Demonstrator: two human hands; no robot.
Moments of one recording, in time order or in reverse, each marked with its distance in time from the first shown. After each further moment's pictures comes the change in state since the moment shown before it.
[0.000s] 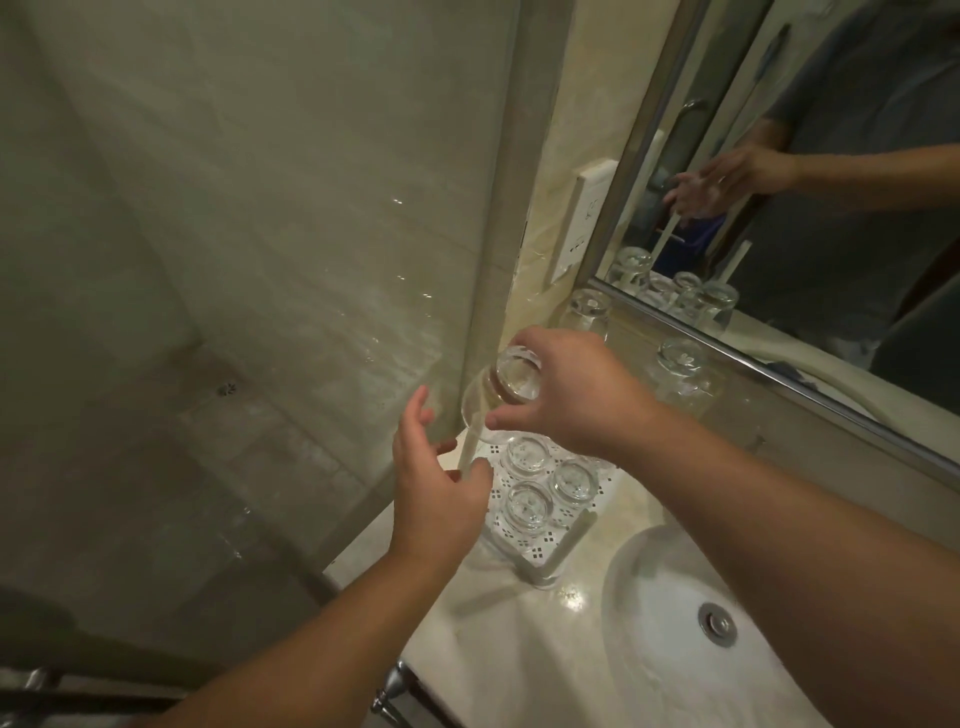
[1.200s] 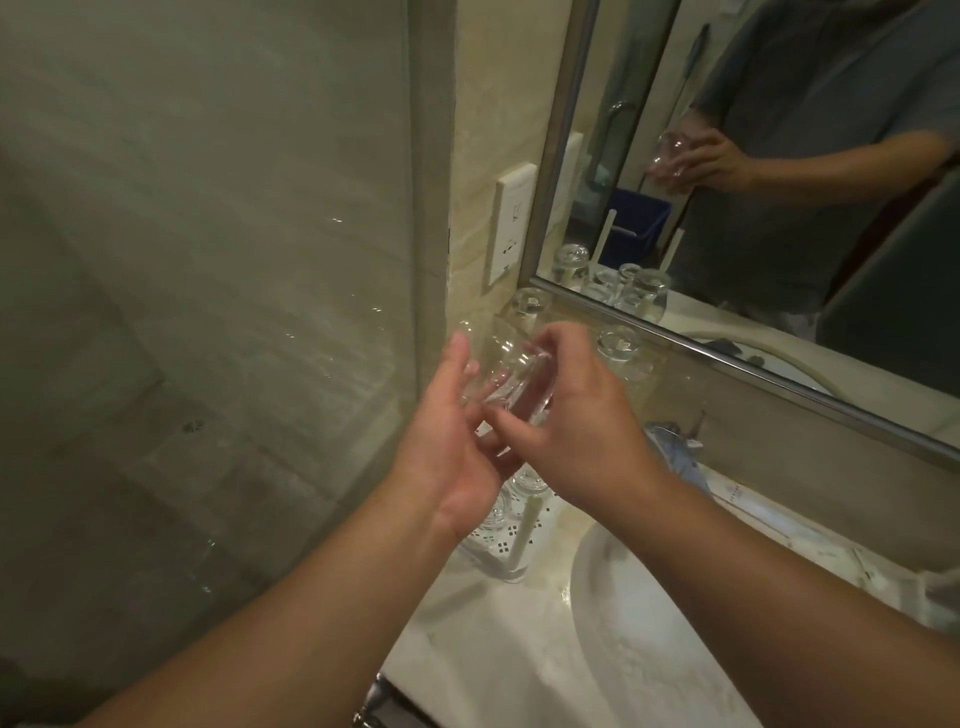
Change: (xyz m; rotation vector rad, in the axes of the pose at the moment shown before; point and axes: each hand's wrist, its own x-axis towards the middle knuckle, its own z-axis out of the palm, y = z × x) left_hand -0.006 0.114 0.043 -0.762 -0.355 -0.654; right_hand -0.074 0.019 -0.003 0.331 0.417 0.053
